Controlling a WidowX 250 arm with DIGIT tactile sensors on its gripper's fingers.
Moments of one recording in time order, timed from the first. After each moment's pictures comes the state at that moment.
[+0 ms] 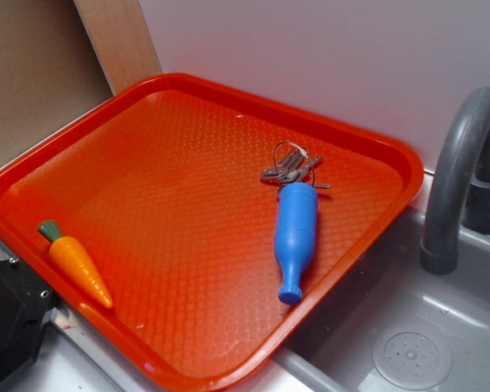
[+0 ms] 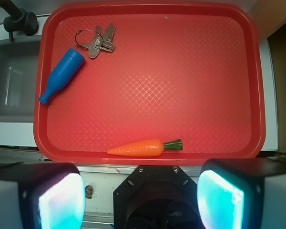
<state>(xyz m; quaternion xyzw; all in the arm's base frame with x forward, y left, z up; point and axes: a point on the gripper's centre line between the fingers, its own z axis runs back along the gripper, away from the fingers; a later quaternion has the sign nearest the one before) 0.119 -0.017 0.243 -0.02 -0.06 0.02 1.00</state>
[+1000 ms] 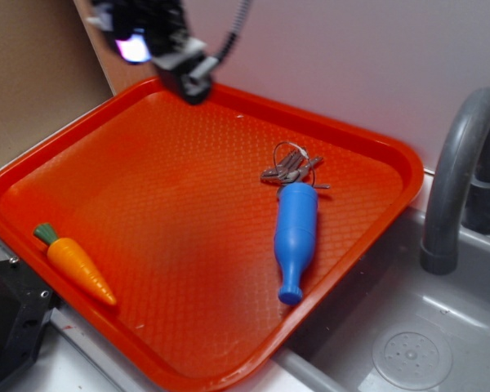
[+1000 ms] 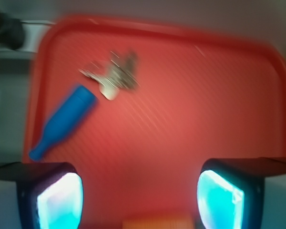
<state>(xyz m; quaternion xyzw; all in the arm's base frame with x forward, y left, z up) 0.240 -0.093 0.175 0.03 -0.08 -0.10 0.99</state>
